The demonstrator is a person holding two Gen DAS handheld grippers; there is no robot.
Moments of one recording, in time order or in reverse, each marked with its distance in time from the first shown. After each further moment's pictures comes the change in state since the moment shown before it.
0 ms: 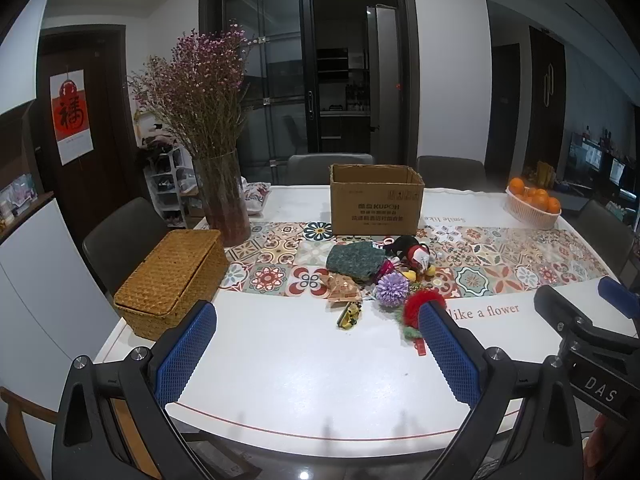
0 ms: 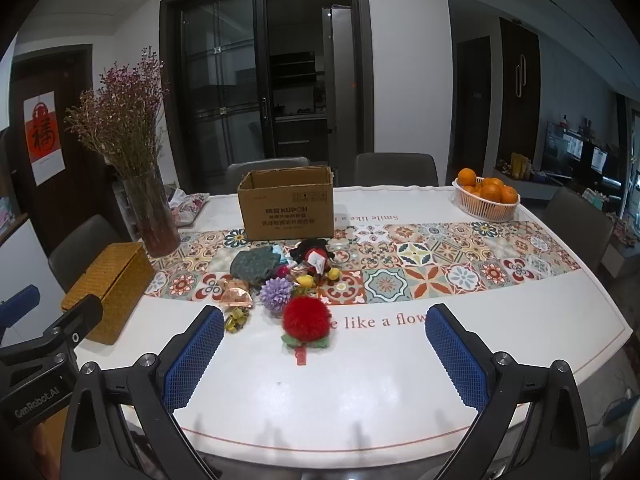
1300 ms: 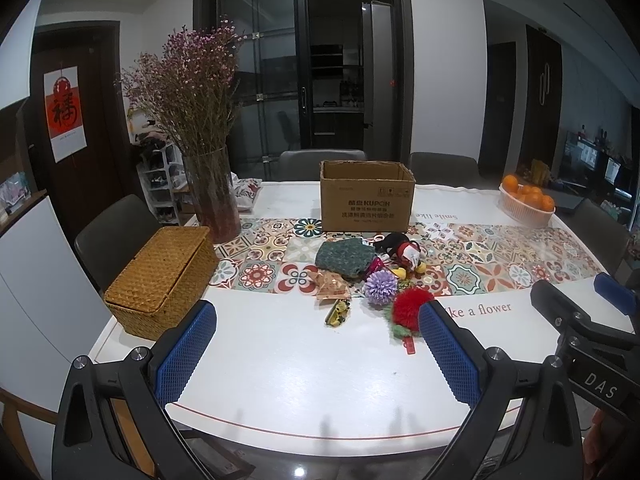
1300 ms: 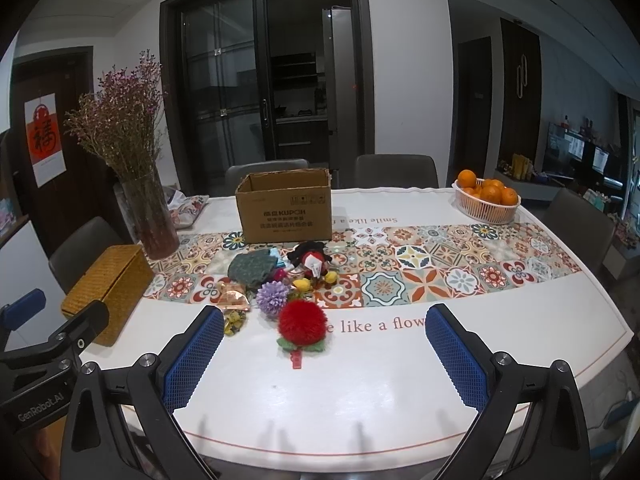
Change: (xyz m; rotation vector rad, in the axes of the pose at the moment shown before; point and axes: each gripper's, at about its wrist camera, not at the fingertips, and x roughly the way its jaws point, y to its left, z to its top) left arm 0.001 -0.012 0.002 -0.002 0.015 -0.024; right arm 0.004 -0.004 0.001 0.002 -0.008 0.004
